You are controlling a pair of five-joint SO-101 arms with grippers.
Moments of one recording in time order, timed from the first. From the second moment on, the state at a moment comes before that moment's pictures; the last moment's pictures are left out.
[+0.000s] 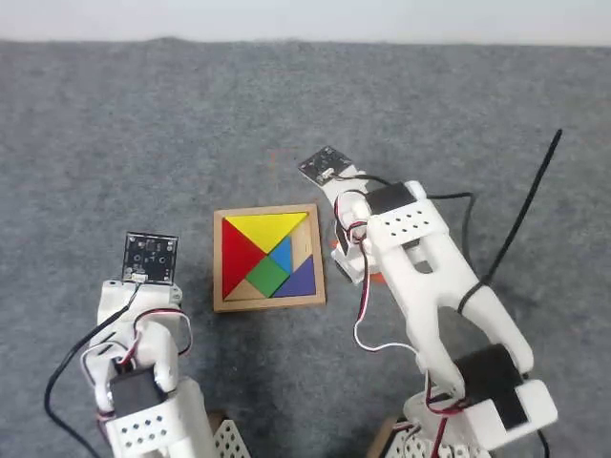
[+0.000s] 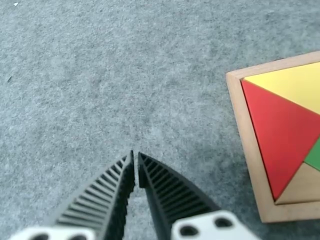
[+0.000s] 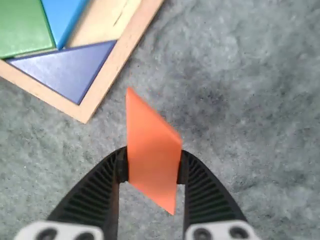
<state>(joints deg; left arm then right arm) -25.1 -100.4 92.1 61.3 -18.3 -26.1 -5.2 24.4 73.1 17.2</state>
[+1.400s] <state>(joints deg) -25.1 -100.4 92.1 61.3 -18.3 -35.3 -57.7 75.0 18.9 10.9</state>
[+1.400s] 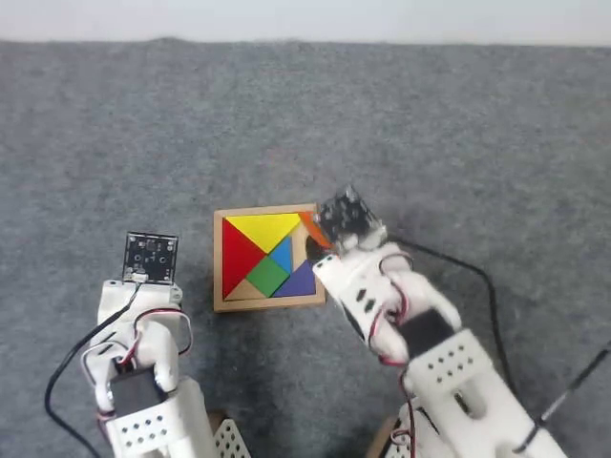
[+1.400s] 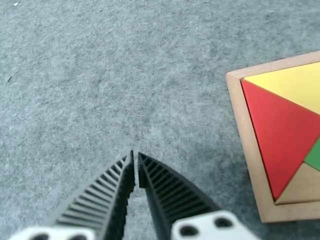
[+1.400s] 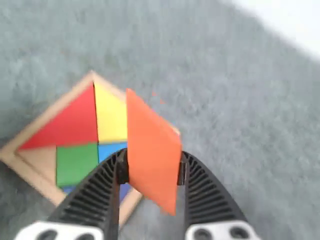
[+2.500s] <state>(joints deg) -25.1 -100.4 92.1 61.3 -18.3 -26.6 -79.8 95.8 -41.6 -6.8</state>
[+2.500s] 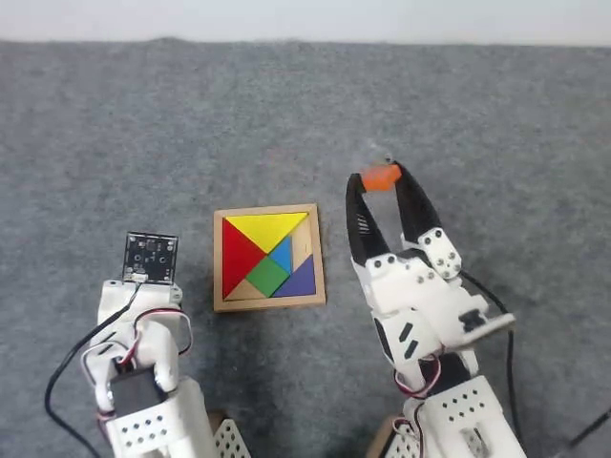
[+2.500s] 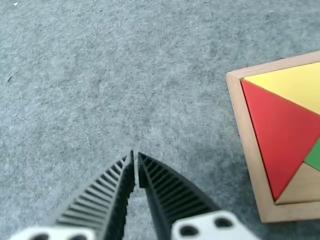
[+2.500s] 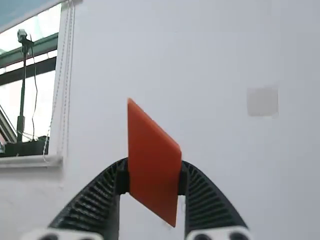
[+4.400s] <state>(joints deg) -25.1 -100.4 92.1 61.3 -18.3 -23.2 -97.2 95.7 -69.1 -8.8</state>
